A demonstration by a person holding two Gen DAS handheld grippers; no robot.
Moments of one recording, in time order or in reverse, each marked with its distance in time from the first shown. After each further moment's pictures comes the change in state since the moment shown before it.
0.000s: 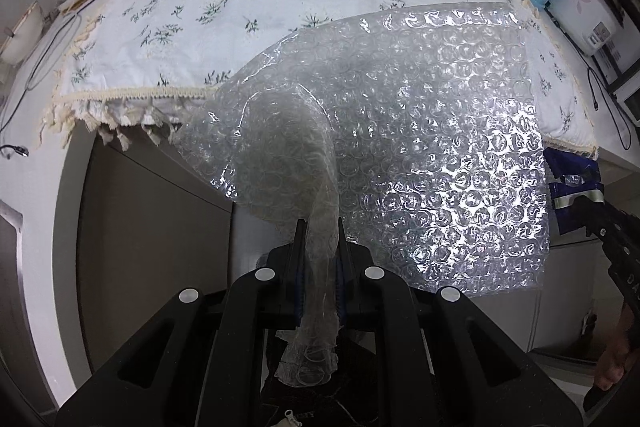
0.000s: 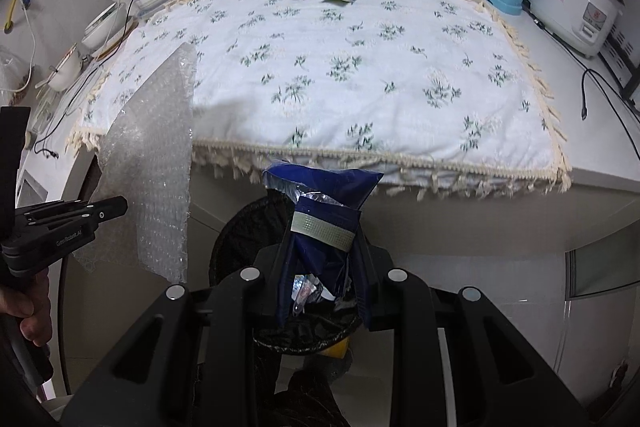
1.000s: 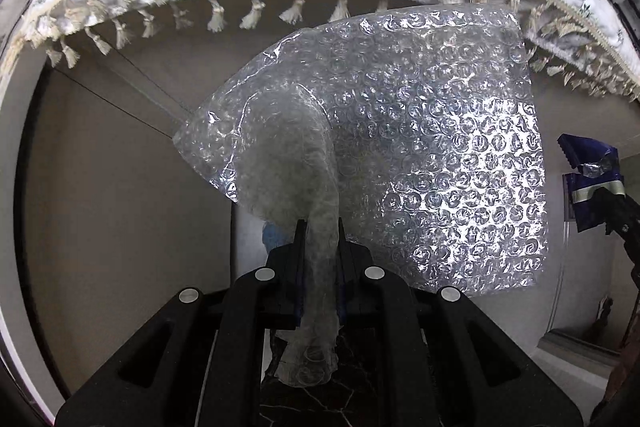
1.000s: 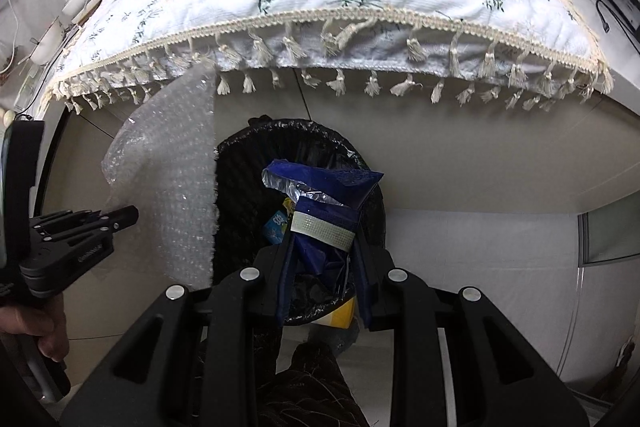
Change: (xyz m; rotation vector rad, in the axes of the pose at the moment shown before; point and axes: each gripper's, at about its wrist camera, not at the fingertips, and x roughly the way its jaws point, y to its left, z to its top) left arm 0.099 -0.035 -0.045 0.025 0.149 0.065; right arm 0.072 -0.013 -0.059 0.046 0.118 0.007
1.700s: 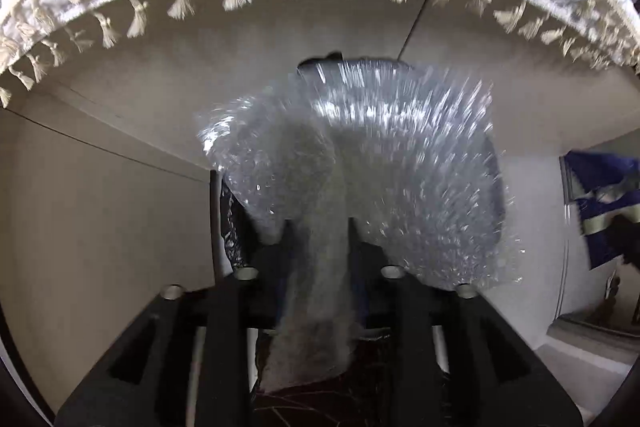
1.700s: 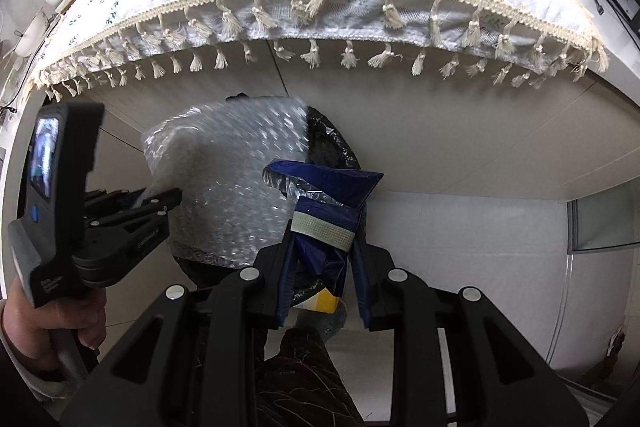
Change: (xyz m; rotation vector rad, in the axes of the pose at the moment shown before) left arm 0.032 -0.033 0.035 0.075 -0.012 -0.038; right arm 0.015 -0.011 -0.006 0.011 0.069 -0.036
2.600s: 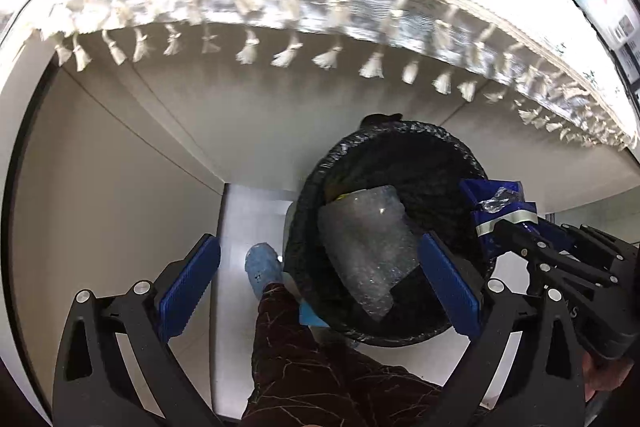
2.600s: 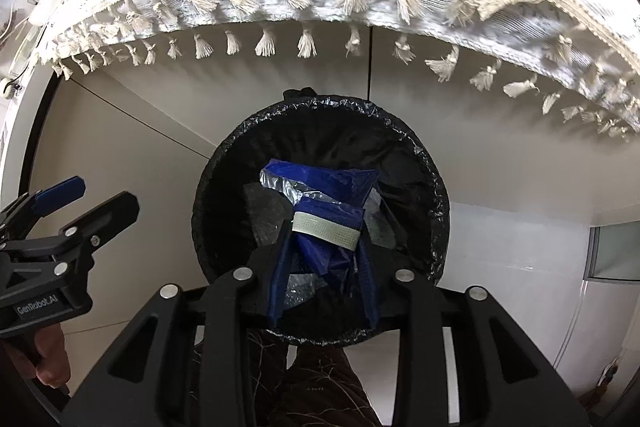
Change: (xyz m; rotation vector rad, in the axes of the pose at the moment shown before) left arm -0.074 0.090 -0.026 -0.169 -0.105 -0.036; right arm 0.054 0.068 0.035 -0.094 0.056 0.074
